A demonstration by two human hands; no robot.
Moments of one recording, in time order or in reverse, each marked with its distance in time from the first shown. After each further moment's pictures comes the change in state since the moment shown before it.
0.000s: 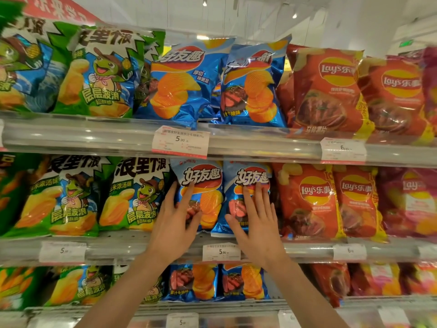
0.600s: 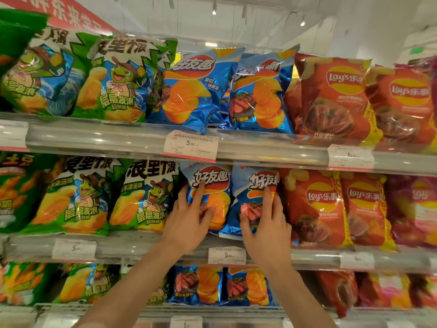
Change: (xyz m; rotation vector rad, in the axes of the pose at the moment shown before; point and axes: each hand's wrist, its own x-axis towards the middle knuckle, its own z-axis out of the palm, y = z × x) left_hand 0.017 0.015 -0.002 0.088 -0.130 -0.087; right_hand -0.003 -0.016 -0.005 -0.063 0.159 0.198
